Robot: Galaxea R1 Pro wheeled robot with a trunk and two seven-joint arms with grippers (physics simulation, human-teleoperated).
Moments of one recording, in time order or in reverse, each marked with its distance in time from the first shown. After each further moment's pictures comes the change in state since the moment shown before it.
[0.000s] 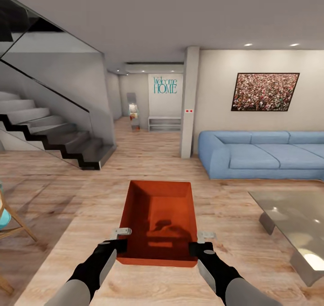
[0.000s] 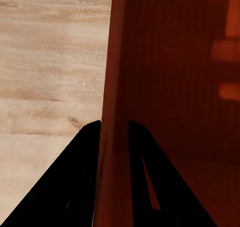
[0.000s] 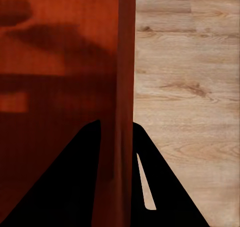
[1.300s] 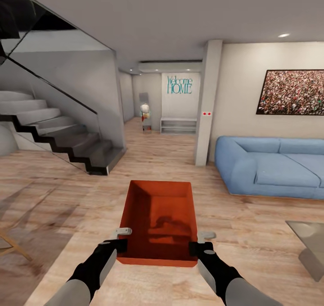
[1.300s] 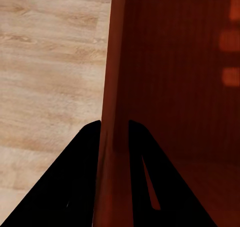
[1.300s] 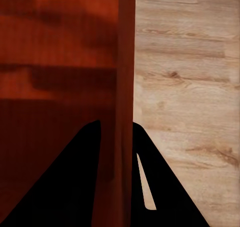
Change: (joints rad) left arm 0.000 -0.001 -0.002 -0.001 0.000 0.000 0.002; right arm 0.000 -0.001 0.001 -0.001 -0.003 -0.001 0.000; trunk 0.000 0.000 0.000
